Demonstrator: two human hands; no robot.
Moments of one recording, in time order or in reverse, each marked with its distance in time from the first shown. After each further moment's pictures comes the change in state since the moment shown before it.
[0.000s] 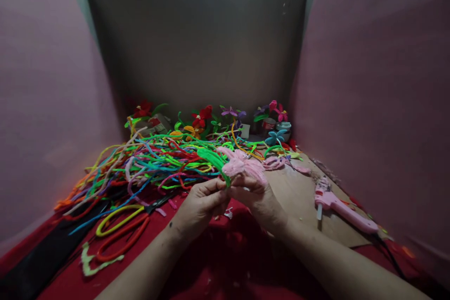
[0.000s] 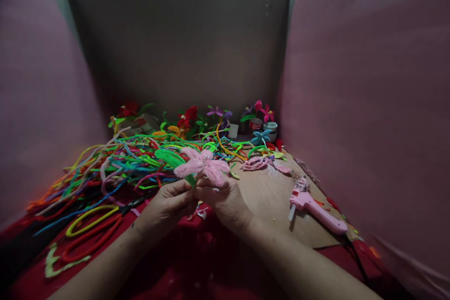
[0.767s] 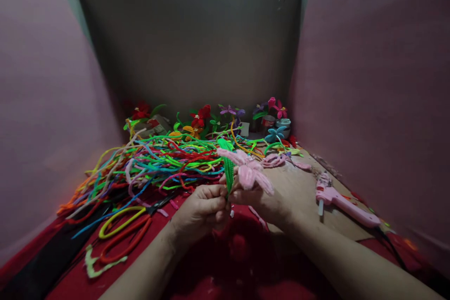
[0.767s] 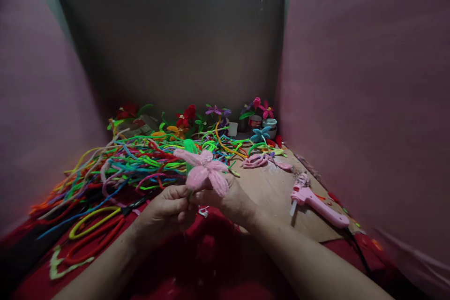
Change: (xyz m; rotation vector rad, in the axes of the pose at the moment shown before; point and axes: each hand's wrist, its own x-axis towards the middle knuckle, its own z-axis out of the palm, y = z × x) left_hand -0.008 0.008 0.003 -0.205 -0.158 -0.208; right_hand 0.001 -0.011 -0.008 -0.034 -0.072 0.018
